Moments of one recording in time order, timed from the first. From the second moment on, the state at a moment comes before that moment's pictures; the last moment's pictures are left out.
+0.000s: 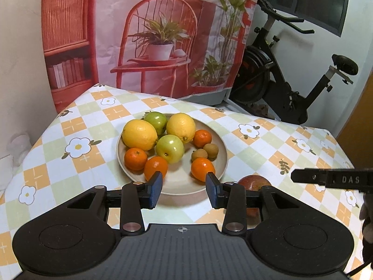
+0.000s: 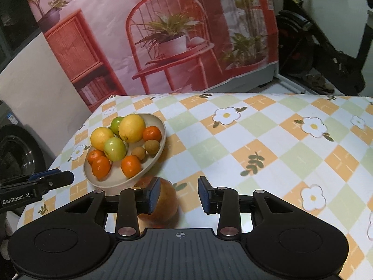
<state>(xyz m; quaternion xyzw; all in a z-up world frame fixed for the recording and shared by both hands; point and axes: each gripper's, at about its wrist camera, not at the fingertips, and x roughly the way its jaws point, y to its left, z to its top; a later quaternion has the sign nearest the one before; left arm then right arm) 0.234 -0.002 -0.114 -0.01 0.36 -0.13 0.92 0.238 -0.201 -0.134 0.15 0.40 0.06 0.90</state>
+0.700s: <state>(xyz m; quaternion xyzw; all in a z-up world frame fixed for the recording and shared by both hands) 0.214 -0.005 -0.126 0.00 0.36 -0.13 0.92 0.201 -0.164 -0.158 0.10 0.43 0.09 0.89</state>
